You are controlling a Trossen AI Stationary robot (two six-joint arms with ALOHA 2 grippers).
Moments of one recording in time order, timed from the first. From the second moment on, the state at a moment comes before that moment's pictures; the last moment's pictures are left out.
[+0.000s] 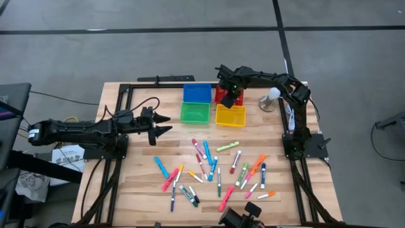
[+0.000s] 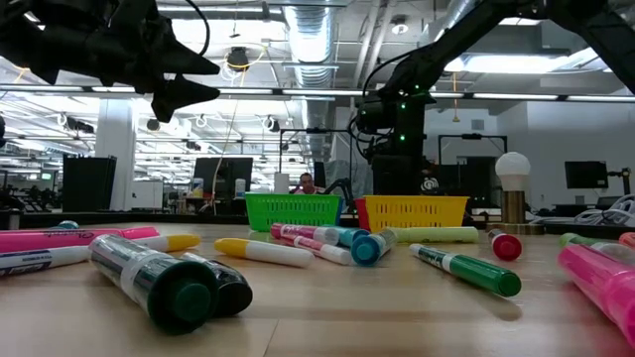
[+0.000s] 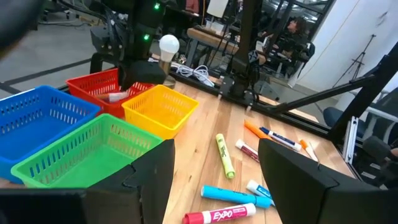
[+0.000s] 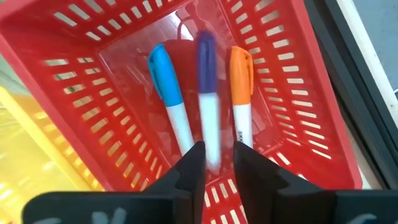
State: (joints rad) left arm 0.15 0.71 0.23 0.36 0.00 -0.27; right arm -0.66 2.02 1.51 -0.93 0.08 -0.09
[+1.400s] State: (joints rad) left arm 0.15 0.71 0.23 0.38 0.00 -0.33; right arm 0.04 1.78 1.83 -1.14 -0.08 -0.04
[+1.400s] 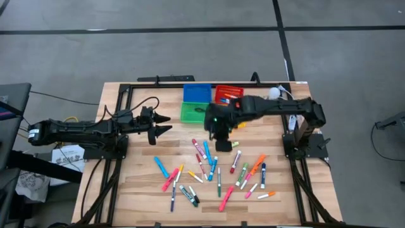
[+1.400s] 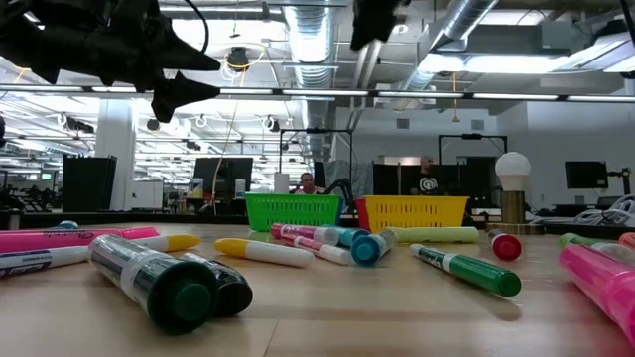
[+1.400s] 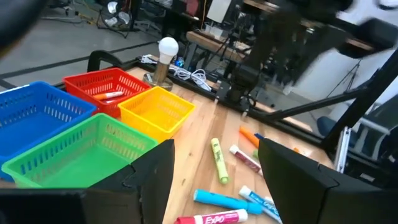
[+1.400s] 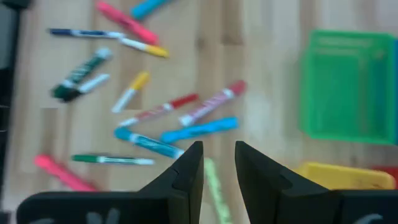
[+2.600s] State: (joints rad) left arm -0.23 1.12 0.64 0.26 -0.07 -0.43; right arm 0.12 0.50 0.63 -0.10 -0.04 0.19
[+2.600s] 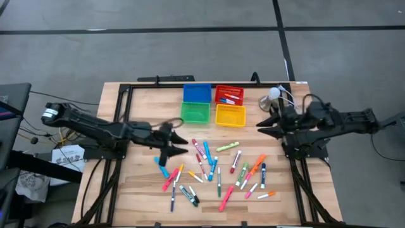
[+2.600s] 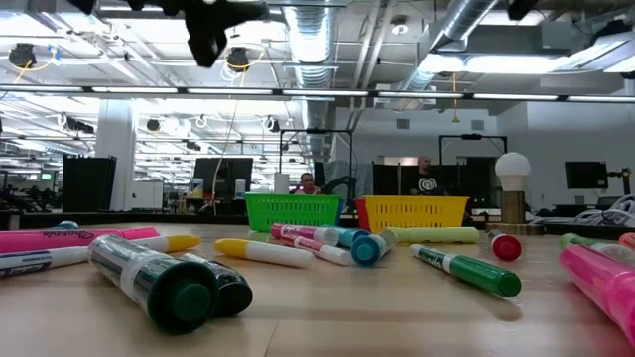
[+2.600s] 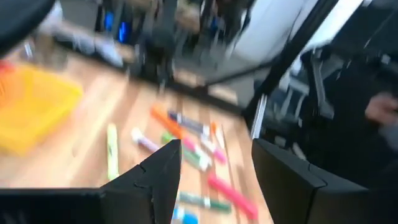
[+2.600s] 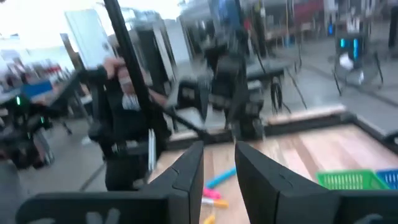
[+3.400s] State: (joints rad) left arm -0.38 1.42 0.72 0.07 -0.03 -1.26; right arm 0.12 0.27 0.46 0.05 -0.05 0.22
